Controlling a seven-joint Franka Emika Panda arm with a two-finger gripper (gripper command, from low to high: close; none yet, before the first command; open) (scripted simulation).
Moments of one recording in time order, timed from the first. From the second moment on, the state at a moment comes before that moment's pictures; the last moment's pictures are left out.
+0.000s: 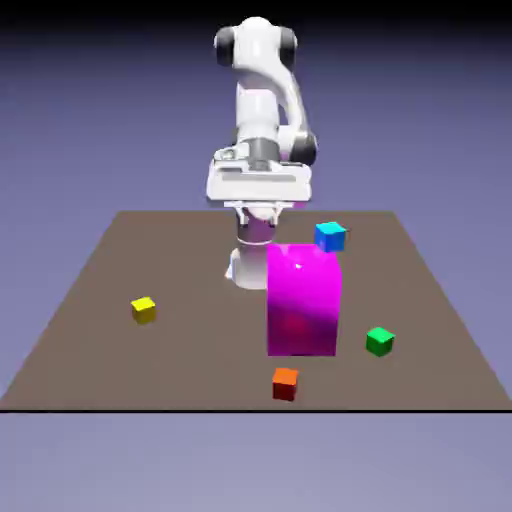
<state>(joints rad) 0.01 -0.54 -0.04 -2.81 0.01 3.03 0.74</state>
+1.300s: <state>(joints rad) -0.28 0.29 -0.52 -2.73 0.68 2.93 0.31</state>
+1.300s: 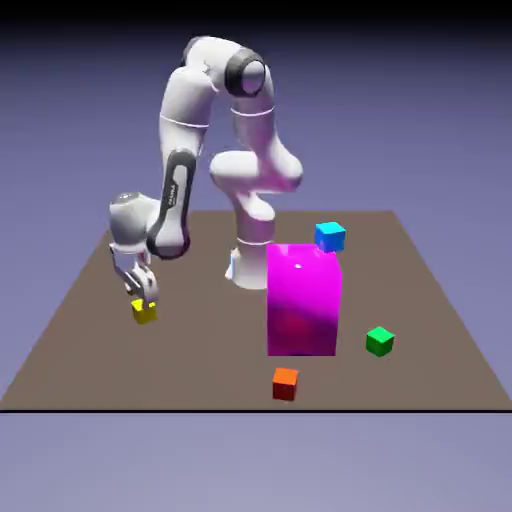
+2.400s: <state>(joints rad) 0.16 -0.09 -0.66 -2.72 0.23 2.59 0.57</state>
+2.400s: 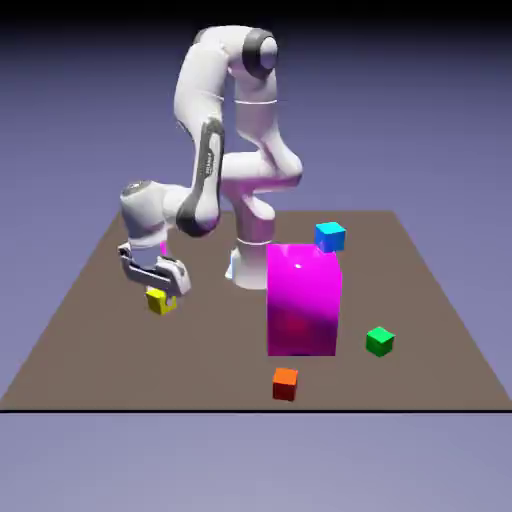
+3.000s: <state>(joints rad) 0.52 -0.62 -0.09 -2.63 0.11 2.00 0.13</state>
